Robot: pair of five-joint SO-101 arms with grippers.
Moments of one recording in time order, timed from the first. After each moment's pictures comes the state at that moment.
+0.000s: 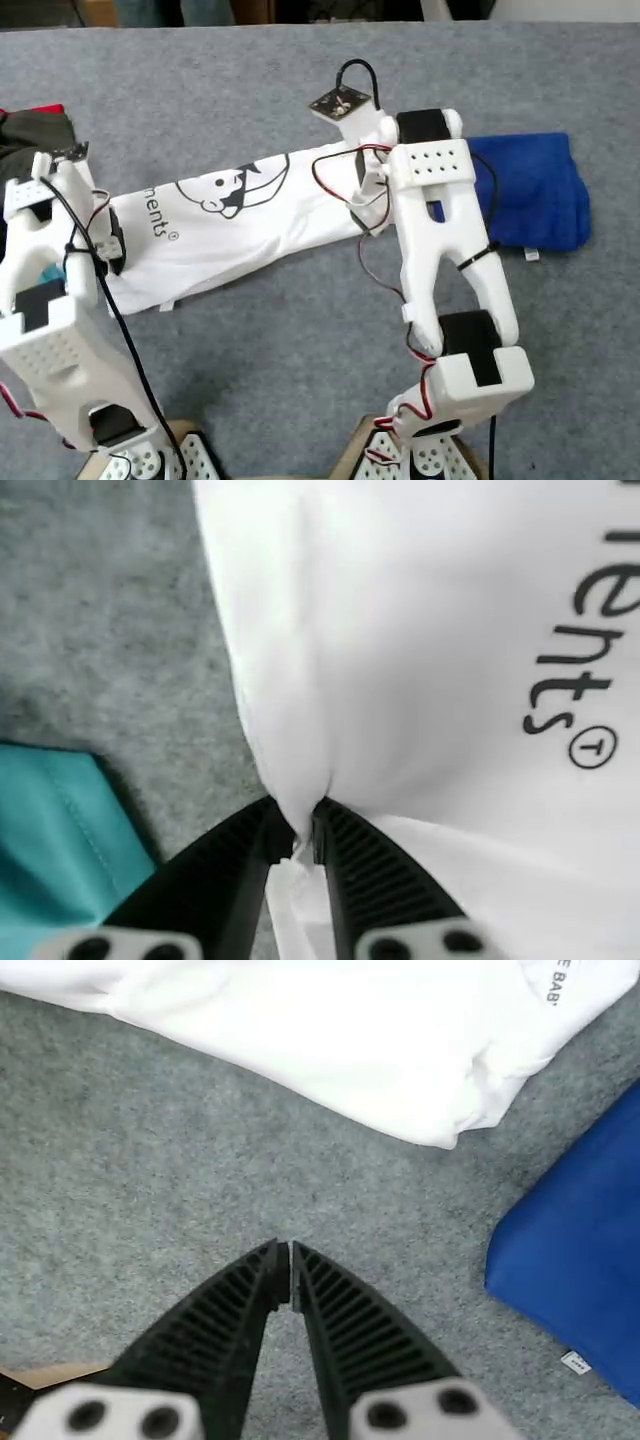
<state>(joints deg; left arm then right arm) -28.8 26.3 4.7 74.9 -7.3 -9.0 6.0 -5.0 94.1 30.3</state>
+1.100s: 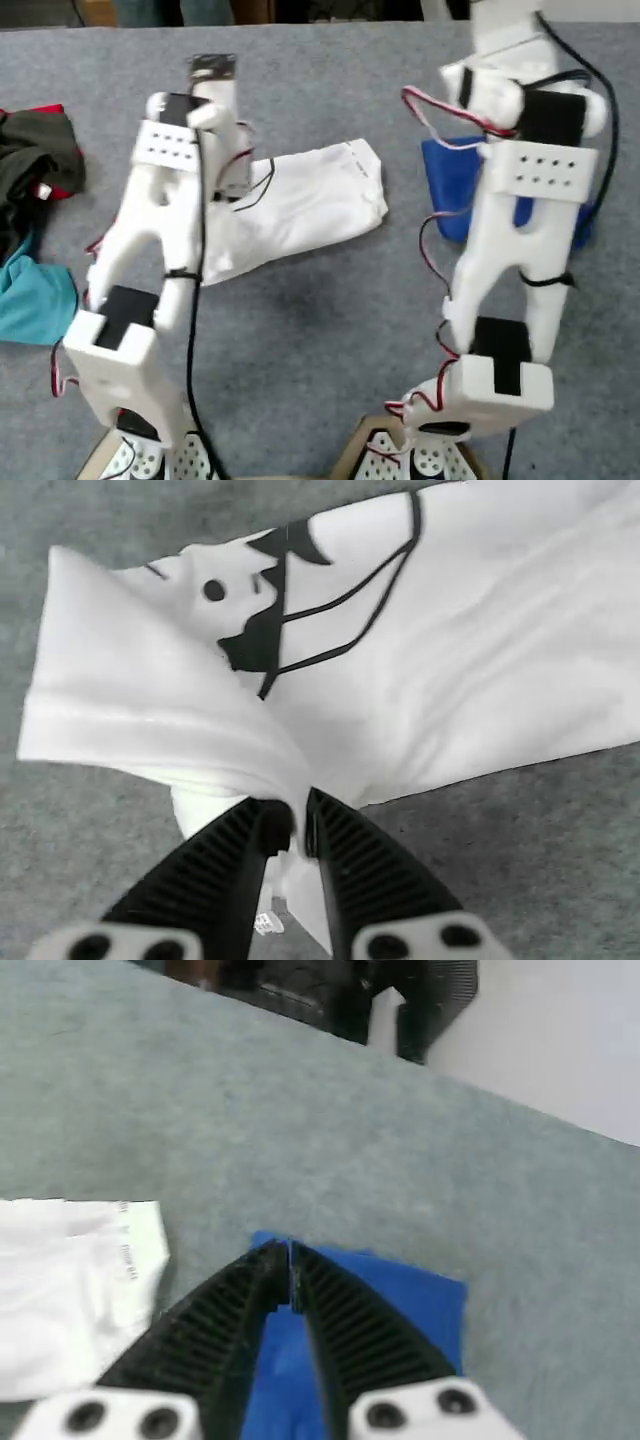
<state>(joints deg) 9.8 14.1 -21.1 91.2 13.6 8.7 3.4 -35.1 78.4 24.4</state>
